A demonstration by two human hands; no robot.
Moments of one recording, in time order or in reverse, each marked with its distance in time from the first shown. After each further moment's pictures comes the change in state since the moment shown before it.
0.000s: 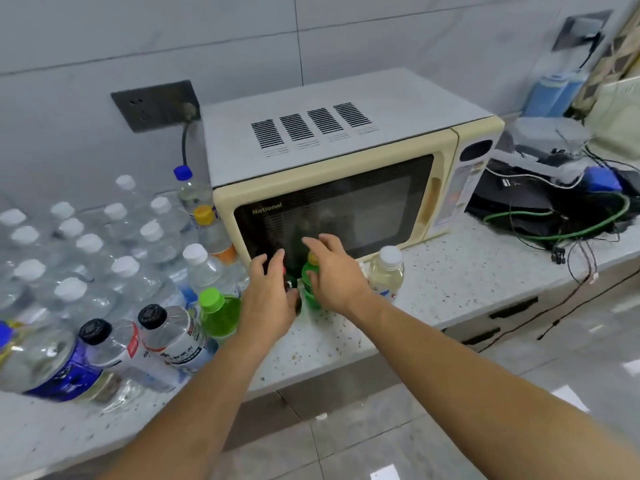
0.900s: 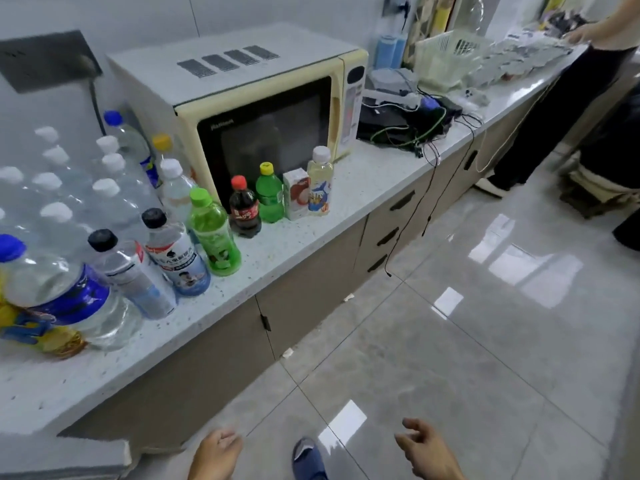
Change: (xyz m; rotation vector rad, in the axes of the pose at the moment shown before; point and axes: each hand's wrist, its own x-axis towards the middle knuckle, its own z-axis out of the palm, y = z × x) left_hand -0.316 -0.297 0.081 -0.339 -0.599 -0.625; right_hand -0.502 0.004 0.239 0.665 0.207 1.356
